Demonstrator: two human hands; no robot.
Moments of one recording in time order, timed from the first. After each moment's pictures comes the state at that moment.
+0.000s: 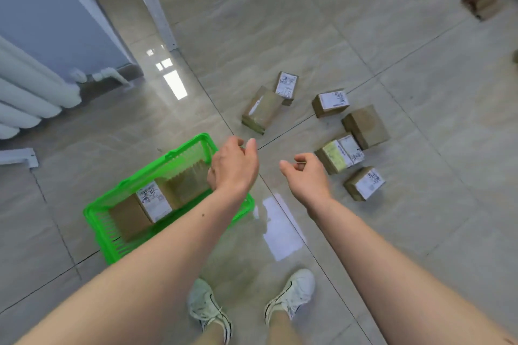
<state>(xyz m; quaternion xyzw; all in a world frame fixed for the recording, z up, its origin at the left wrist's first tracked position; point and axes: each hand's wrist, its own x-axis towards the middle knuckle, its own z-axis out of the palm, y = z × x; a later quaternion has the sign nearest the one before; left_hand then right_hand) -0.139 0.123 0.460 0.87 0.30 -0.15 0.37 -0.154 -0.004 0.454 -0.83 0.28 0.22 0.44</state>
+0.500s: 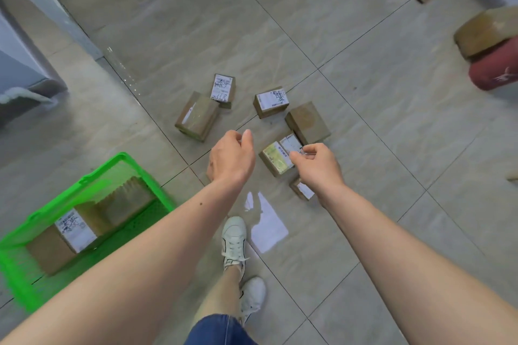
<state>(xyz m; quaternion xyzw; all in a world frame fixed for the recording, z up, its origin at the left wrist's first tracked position) -0.066 -0.096 0.461 0.87 0.25 -0.20 0.38 -0.088 -0.244 0.468 -0.81 0.35 0.21 0.43</state>
